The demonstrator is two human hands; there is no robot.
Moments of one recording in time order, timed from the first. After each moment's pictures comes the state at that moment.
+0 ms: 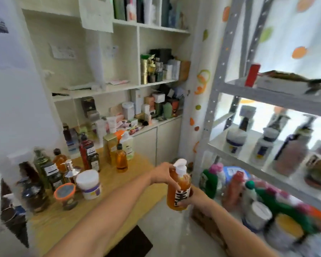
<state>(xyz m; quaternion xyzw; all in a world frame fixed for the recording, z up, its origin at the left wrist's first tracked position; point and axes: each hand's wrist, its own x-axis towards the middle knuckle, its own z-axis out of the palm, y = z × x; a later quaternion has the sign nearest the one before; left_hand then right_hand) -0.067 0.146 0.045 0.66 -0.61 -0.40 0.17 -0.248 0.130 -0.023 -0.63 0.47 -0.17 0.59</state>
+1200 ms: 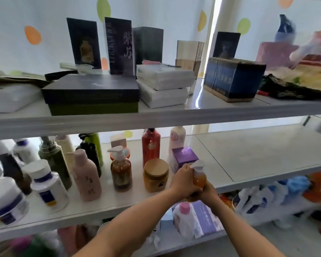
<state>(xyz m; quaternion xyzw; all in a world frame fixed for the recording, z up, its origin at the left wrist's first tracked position) -0.770 0.002 0.006 0.21 -0.91 -0.31 0.17 -0.847 0.096 -0.021 -0.27 0.85 -0.38 0.23</state>
